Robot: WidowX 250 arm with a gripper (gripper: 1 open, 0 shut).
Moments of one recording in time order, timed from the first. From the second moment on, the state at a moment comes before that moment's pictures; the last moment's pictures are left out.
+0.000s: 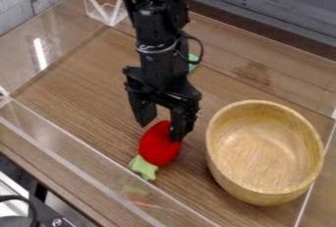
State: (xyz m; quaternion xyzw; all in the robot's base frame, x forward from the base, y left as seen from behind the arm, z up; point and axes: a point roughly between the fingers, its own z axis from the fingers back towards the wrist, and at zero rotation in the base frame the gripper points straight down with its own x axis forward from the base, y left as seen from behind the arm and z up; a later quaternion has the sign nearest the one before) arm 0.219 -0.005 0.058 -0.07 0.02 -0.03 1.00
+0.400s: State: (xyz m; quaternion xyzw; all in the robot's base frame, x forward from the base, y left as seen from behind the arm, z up) arm 0.213 -0.007 0.067 -0.07 0.00 -0.03 1.00
